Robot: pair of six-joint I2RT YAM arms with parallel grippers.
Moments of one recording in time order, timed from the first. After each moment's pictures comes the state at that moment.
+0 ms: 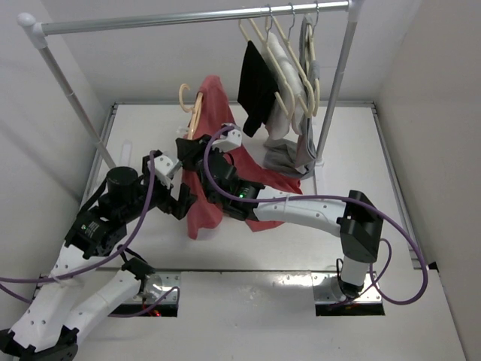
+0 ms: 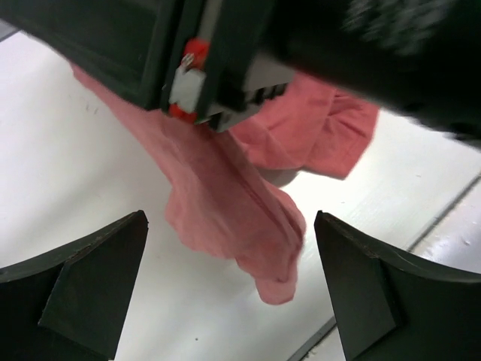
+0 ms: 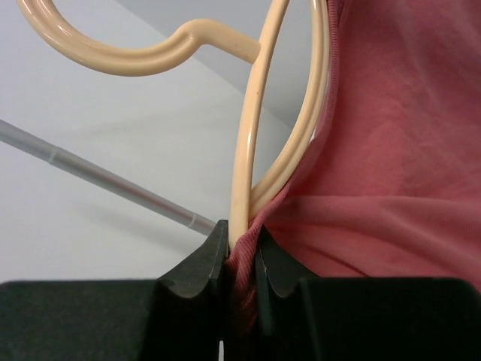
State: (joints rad) left arm -0.47 0.67 0.98 -0.69 0.19 0.08; right arm 1.15 1.80 1.42 0.43 0.80 0.81
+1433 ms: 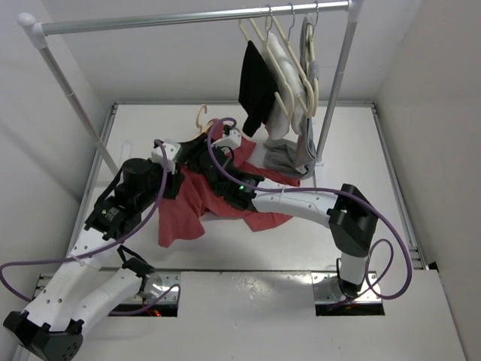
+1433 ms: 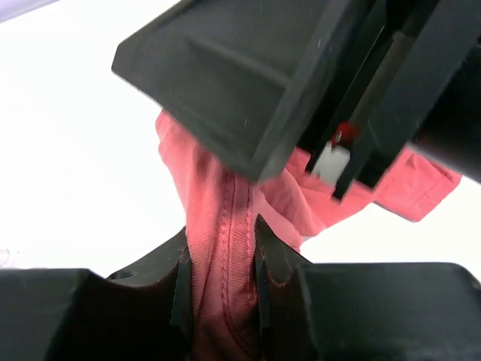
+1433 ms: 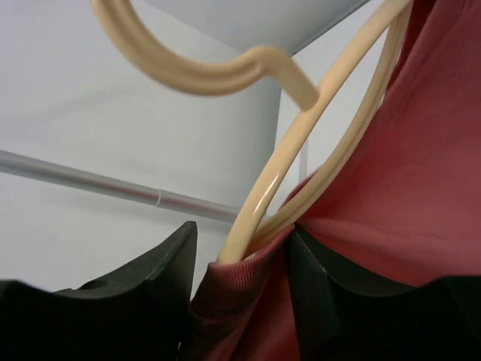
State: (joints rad) left arm -0.42 0.76 0.87 -0.49 -0.02 0.03; right arm 1.06 1.85 1.40 0.31 0.61 1.09
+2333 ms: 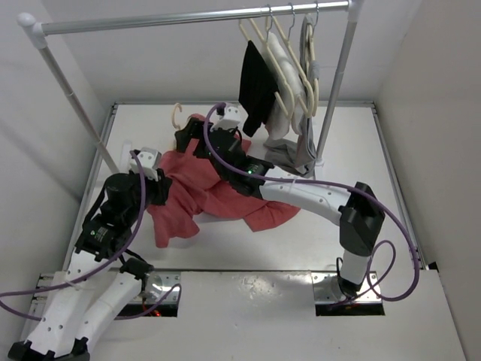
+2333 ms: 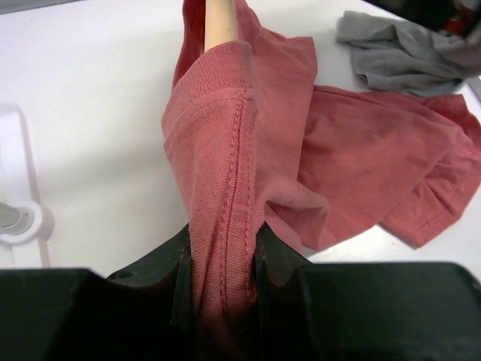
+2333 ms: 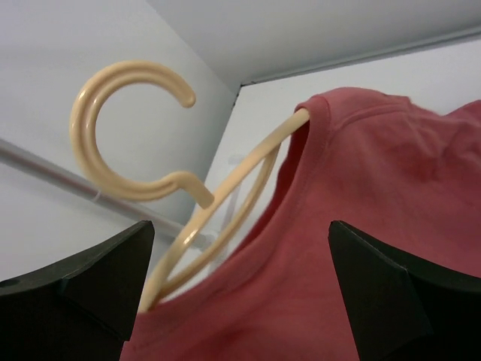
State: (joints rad) left arm -0.33 0.57 0.77 -0.49 -0.03 -0.06; right arm 1.00 1.82 1.49 0.19 0.55 0.70
